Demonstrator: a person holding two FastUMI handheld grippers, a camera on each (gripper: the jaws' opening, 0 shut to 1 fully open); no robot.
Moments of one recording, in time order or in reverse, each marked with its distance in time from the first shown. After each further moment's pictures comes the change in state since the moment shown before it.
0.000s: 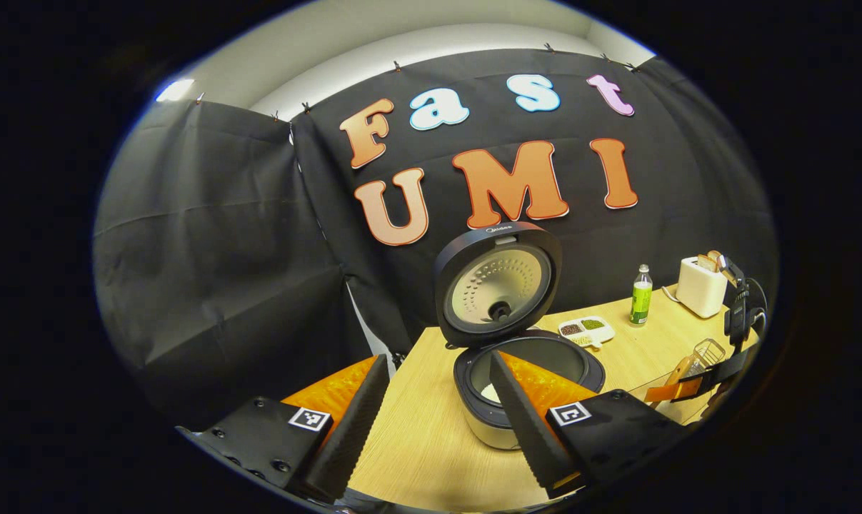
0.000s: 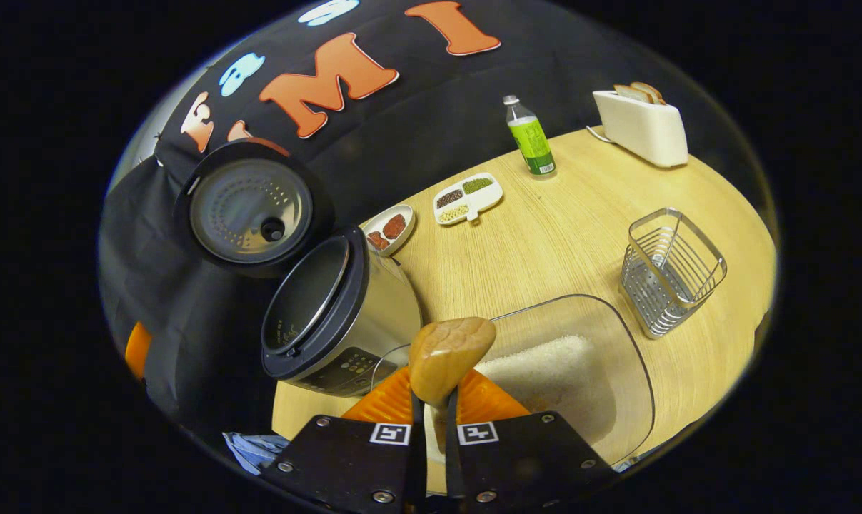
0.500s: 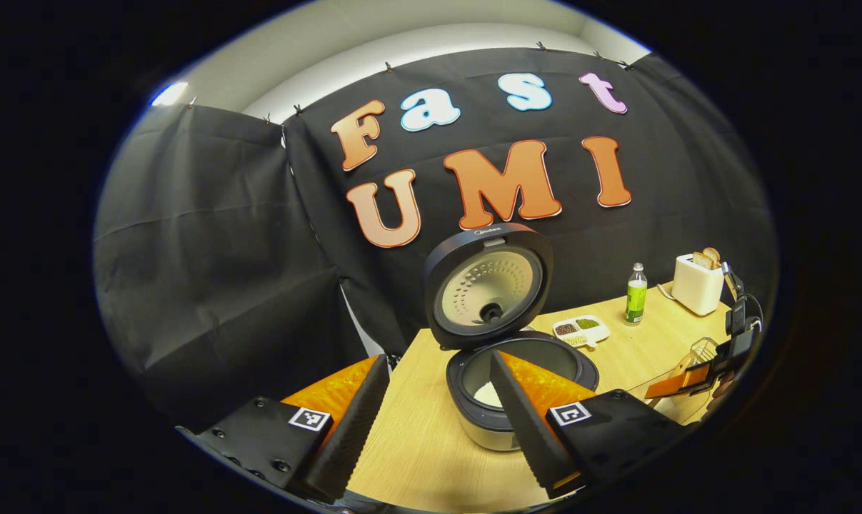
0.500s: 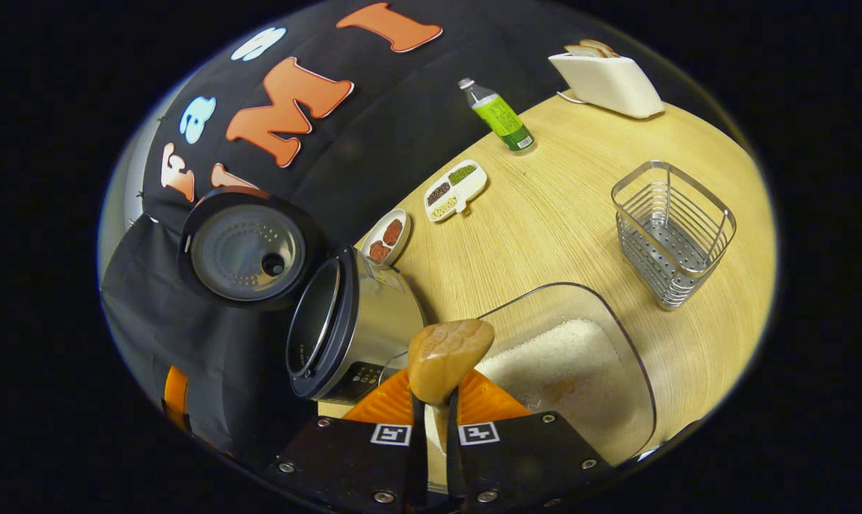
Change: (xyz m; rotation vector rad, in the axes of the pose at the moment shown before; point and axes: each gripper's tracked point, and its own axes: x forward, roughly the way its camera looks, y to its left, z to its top) left arm 0.004 -0.013 0.003 0.014 0.003 -0.022; right arm 0.000 -0.014 0.006 0.179 0.030 0.094
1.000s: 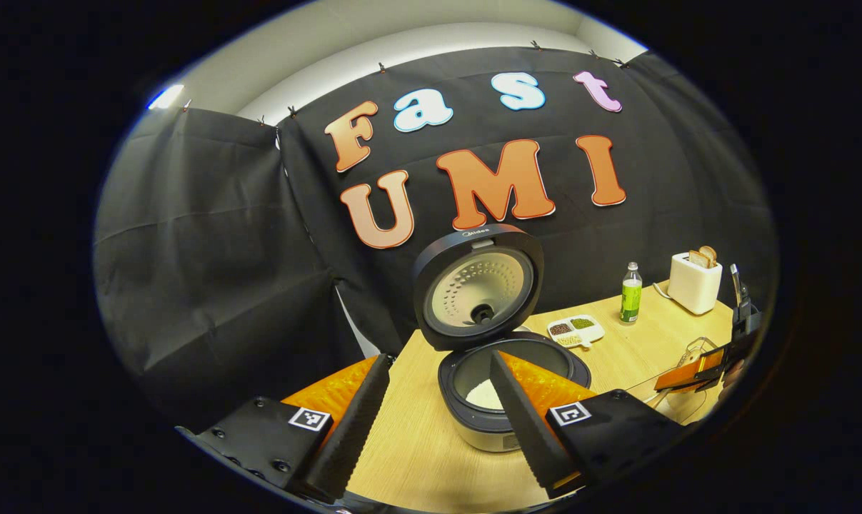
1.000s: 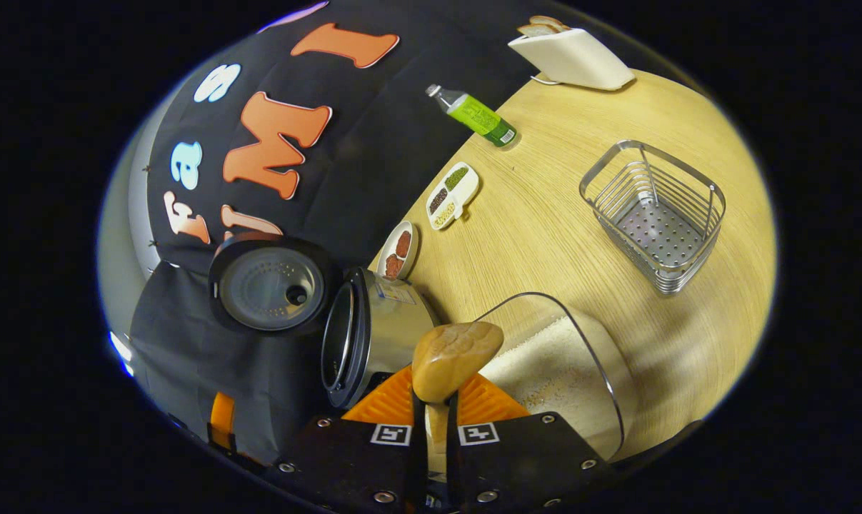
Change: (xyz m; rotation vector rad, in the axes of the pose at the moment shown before) left arm 0.000 -0.011 0.004 0.005 0.000 -0.007; right arm -0.020 -0.010 0.019 0.184 0.006 0.127
